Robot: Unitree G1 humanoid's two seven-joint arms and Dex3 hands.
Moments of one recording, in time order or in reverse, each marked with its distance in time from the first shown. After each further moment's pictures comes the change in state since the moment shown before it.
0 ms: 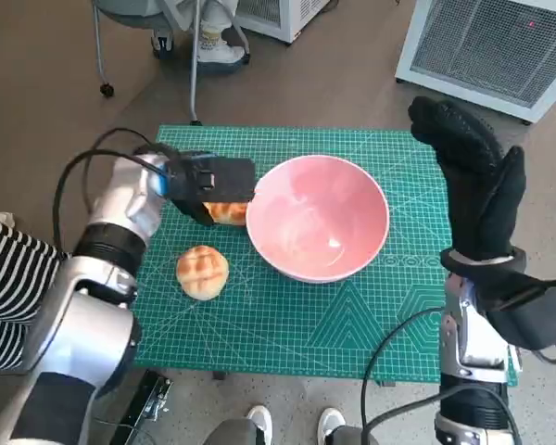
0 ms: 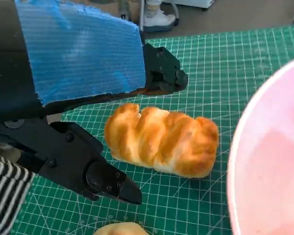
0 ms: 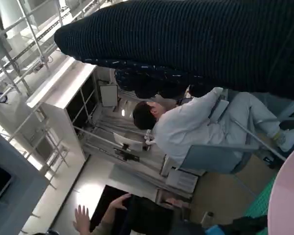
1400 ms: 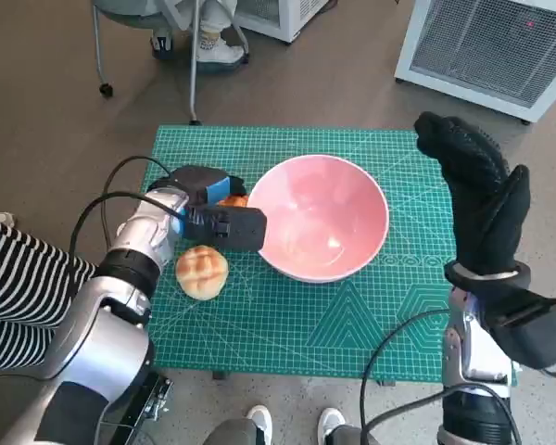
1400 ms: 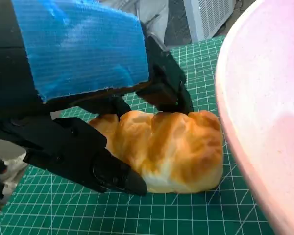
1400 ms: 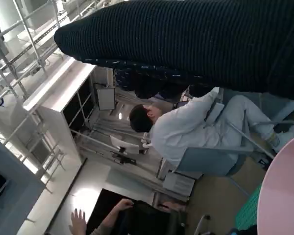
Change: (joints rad) left arm 0.105 -0.034 -0.089 0.032 0.098 -0.100 0.352; right arm 0.066 -0.006 -0.002 -0.047 -0.001 0.000 -0.003
